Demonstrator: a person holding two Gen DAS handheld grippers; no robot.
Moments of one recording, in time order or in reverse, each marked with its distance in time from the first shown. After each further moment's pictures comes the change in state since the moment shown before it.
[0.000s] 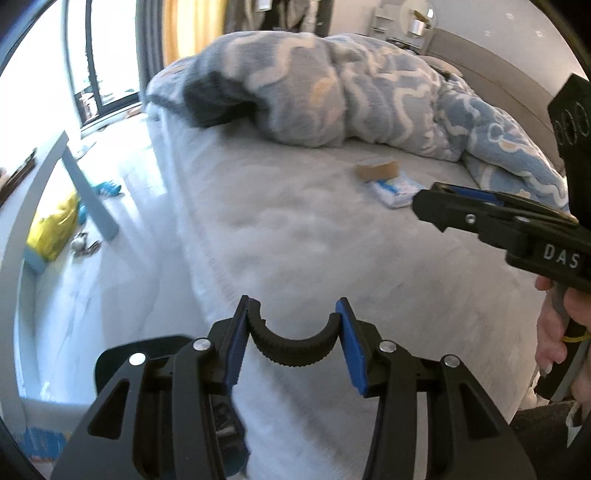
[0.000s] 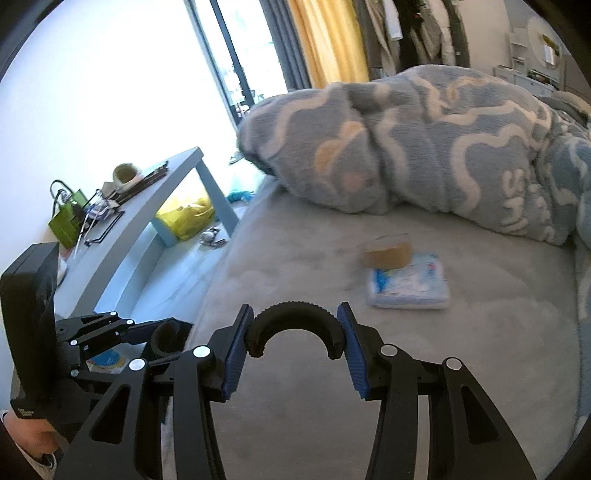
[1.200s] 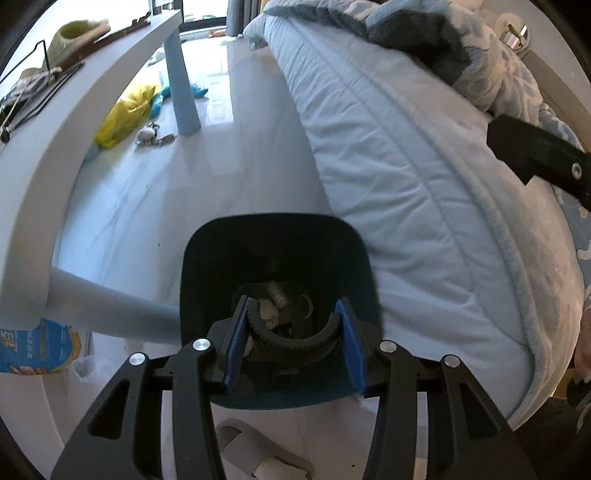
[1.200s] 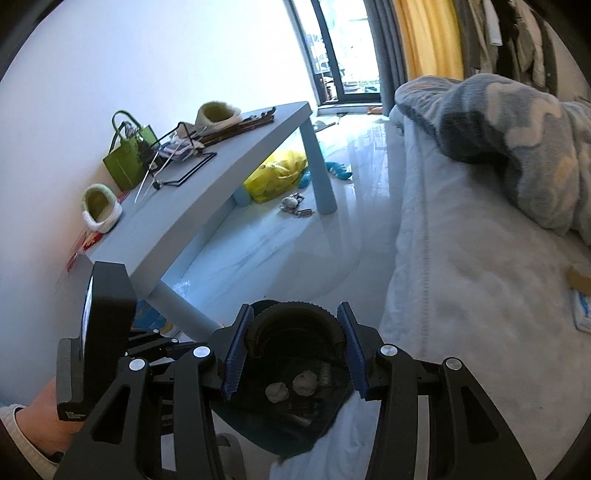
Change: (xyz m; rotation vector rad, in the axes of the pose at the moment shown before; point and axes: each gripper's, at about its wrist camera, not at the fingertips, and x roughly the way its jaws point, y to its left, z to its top) left arm -0.014 0.162 -0.107 -0.262 0.195 0.110; right arm 0.086 0.189 -0.014 -0.189 0.107 0.187
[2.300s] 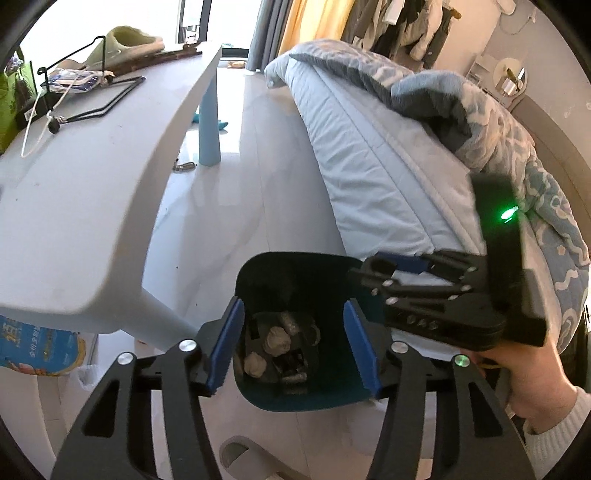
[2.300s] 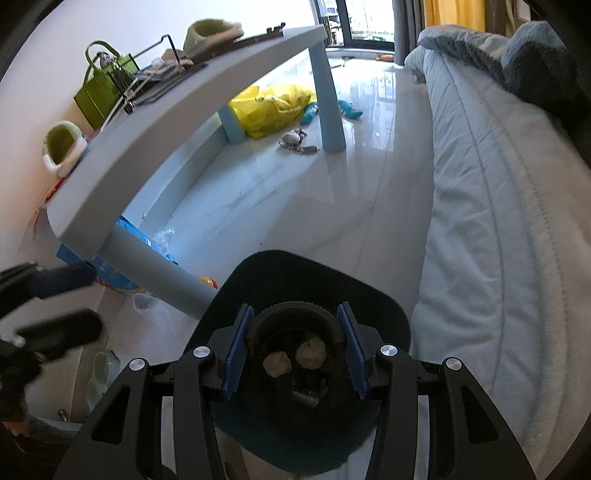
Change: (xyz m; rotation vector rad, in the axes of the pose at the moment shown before) left arm -0.066 0.060 -0.005 -0.076 -0.176 -0.056; right arm 0.117 0.029 -0.024 -0.028 0.236 -0.045
